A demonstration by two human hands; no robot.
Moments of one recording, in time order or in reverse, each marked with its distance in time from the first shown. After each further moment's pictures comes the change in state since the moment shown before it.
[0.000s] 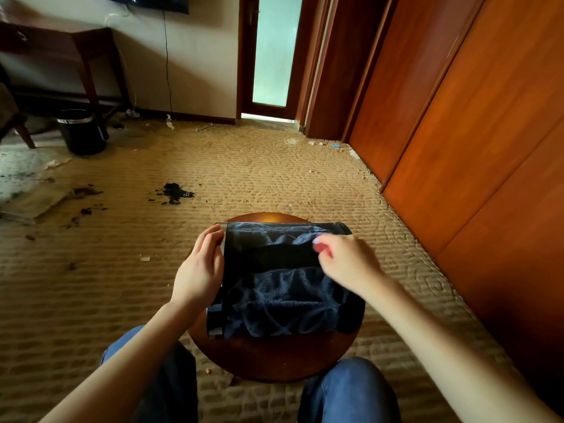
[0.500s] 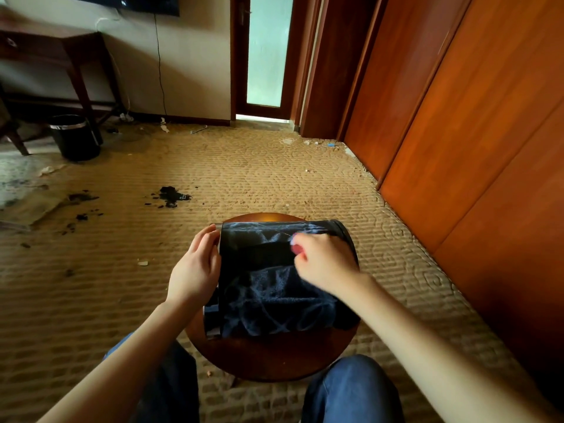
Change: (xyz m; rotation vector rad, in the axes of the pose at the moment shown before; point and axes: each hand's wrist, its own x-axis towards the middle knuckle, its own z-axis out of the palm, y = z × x) left_hand 0.003 0.003 -0.001 0.055 -0.012 0.011; right_hand -0.002 -0.028 0.008 -0.015 0.026 -0.107
